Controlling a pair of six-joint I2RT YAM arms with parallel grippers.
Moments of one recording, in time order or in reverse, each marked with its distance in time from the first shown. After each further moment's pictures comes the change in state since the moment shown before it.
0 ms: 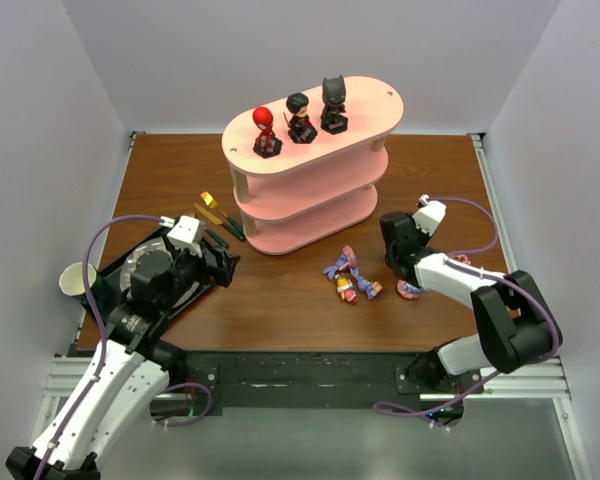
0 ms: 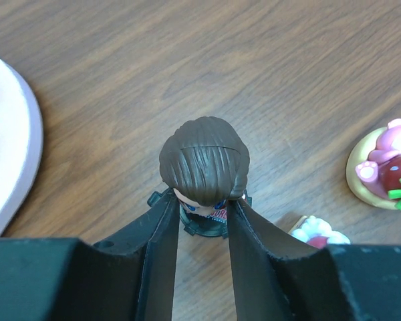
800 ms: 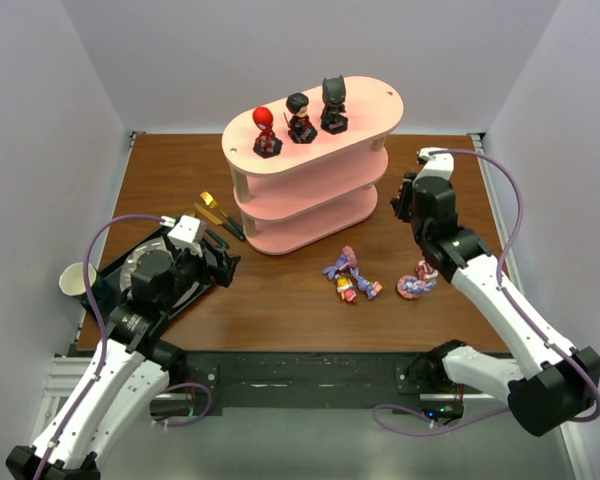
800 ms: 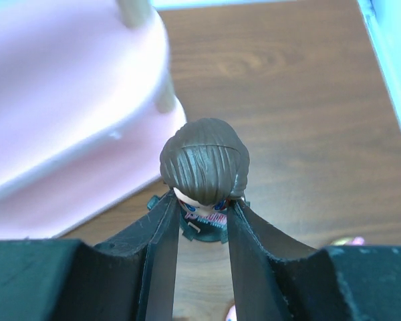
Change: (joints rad) left arm 0.000 0.006 0.000 0.002 0.003 0.000; right arm 0.000 -0.343 0.351 -0.360 -0.362 -0.449
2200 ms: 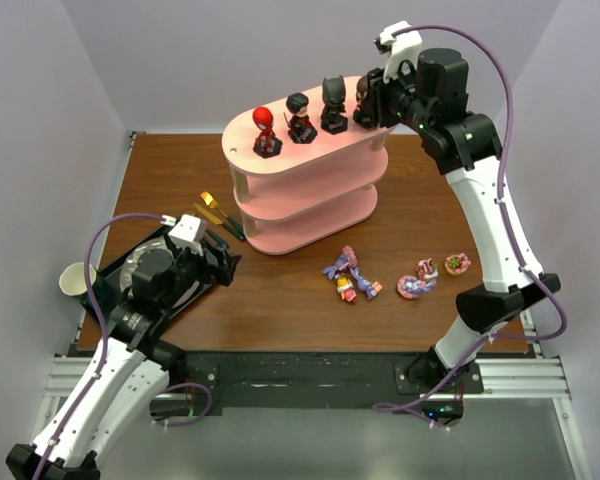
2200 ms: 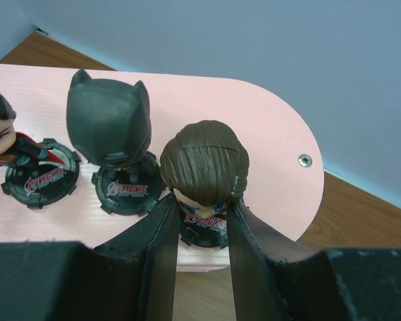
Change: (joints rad) left arm 0.000 0.012 0.000 0.012 0.000 0.000; right arm -0.020 0.593 1.215 -0.480 -0.492 -0.342
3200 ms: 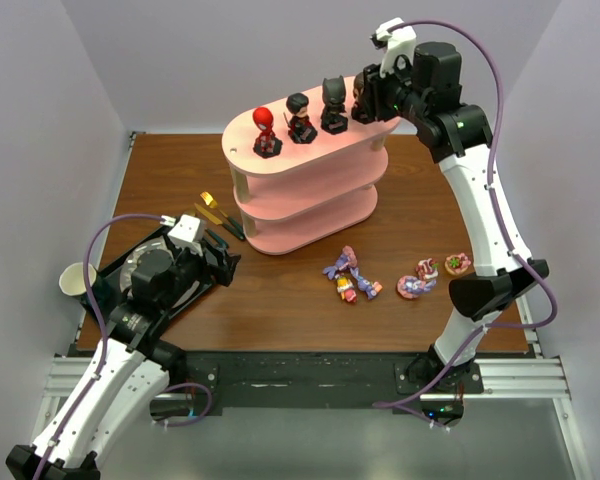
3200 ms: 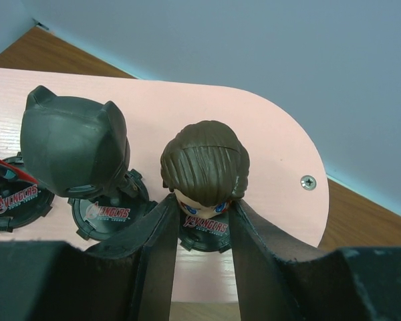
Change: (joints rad) left arm 0.000 -0.006 0.000 0.000 0.000 0.000; right arm -0.040 0.089 0.058 0.015 -0.068 -0.016
